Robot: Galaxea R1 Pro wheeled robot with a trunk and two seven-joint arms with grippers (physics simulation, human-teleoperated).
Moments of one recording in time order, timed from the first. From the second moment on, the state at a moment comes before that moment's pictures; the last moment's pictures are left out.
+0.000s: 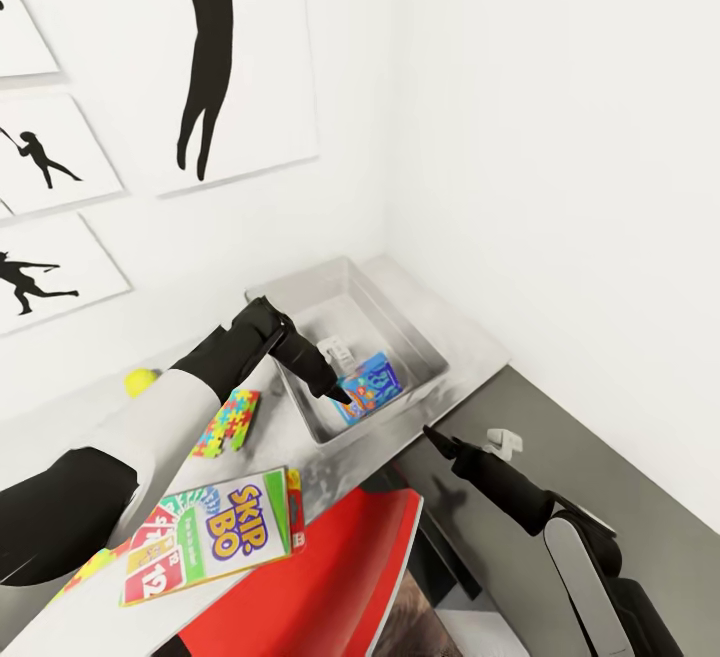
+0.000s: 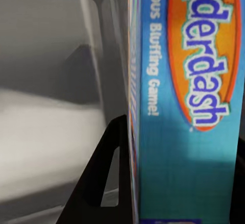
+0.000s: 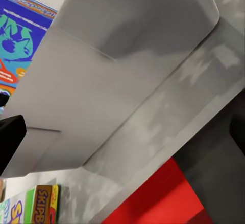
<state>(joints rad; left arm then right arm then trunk) -1.23 -0.02 -0.48 -0.67 -0.44 0.68 -1.30 -0.24 -0.07 -0.01 -1.52 -0.71 0.54 0.32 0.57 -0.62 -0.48</state>
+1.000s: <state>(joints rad) -1.23 -0.02 -0.48 -0.67 -0.44 0.69 -1.29 -0.24 -0.07 -0.01 -1.52 -0.71 0.53 0.34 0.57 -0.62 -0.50</state>
